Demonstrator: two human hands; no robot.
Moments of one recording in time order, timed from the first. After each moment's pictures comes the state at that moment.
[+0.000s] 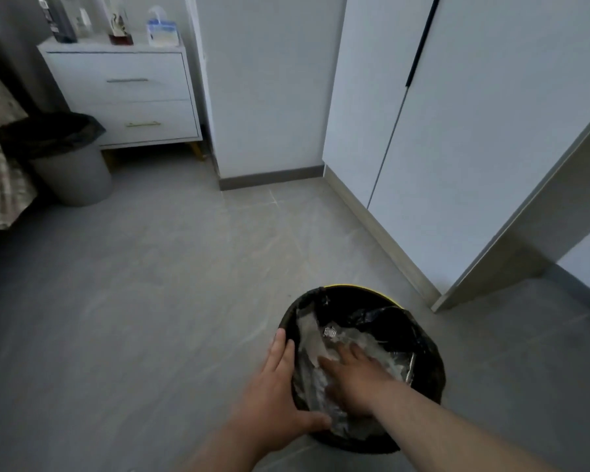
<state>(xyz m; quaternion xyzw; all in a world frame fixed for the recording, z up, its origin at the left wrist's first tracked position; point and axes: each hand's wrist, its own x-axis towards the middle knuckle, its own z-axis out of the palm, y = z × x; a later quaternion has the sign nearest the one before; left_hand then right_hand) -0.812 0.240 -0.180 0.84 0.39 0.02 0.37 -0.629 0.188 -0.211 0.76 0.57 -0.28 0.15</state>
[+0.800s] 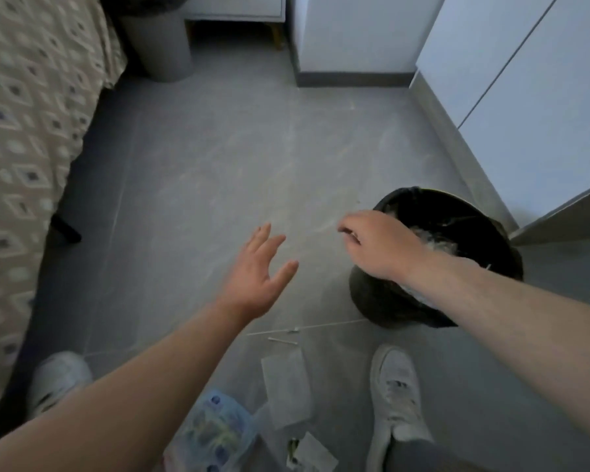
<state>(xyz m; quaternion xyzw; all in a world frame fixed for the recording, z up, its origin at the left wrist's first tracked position) -0.978 0.244 -0.179 0.78 0.49 0.16 0.35 -0.755 0.225 -0.128 0.68 0.72 -0.13 -0.06</state>
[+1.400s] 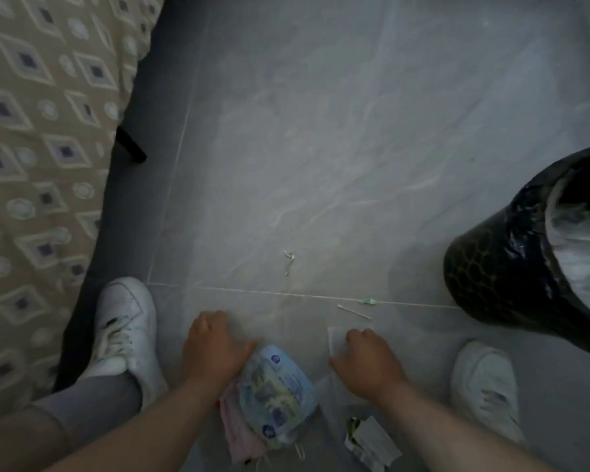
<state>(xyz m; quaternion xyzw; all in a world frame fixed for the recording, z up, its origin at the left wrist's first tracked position) -1.160 0.156 -0.349 0.57 0.76 -0.07 0.30 -0.912 0.118 -0.343 0.72 0.55 -0.39 0.14</state>
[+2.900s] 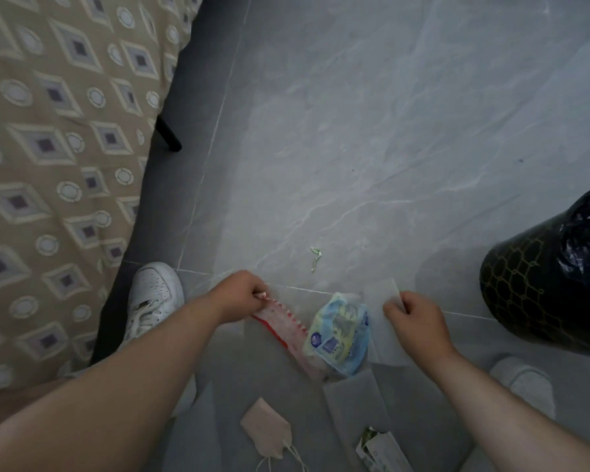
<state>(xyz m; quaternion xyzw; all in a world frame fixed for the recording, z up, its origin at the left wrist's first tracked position) -1.179 0.242 -0.335 0.68 0.58 -0.11 0.45 -0.884 0.167 -0.331 0.78 0.45 -0.39 -0.18</state>
